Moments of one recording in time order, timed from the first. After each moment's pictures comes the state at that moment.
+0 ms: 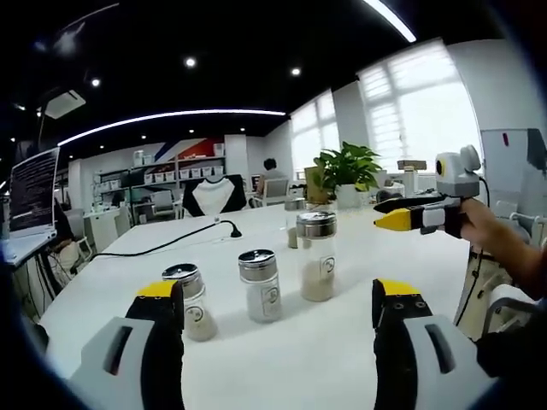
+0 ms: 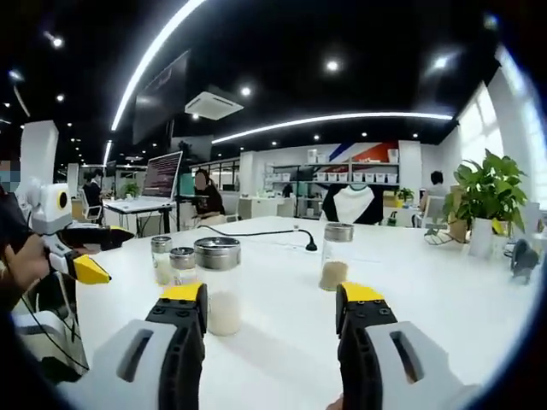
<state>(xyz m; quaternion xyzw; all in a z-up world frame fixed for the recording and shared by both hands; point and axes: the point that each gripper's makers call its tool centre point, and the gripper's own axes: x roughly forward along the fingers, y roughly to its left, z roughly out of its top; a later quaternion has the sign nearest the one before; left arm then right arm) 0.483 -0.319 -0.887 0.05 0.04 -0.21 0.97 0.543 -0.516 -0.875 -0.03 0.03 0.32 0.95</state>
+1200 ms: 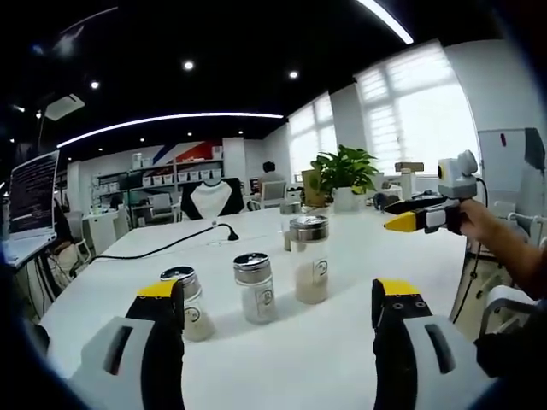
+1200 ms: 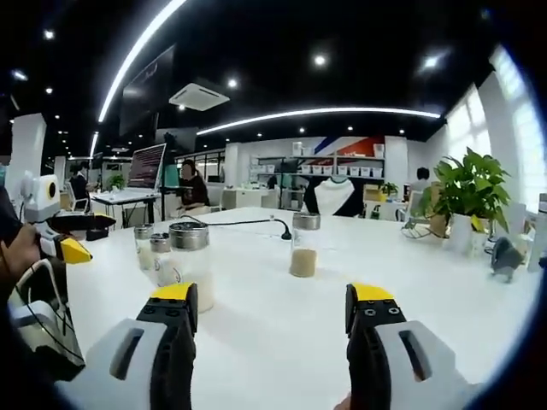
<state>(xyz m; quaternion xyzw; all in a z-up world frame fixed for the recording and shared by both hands) 0.475 -0.324 -0.881 0.05 0.03 -0.22 0.97 0.545 -0.553 -0.881 -0.04 0.05 0.29 0.96</state>
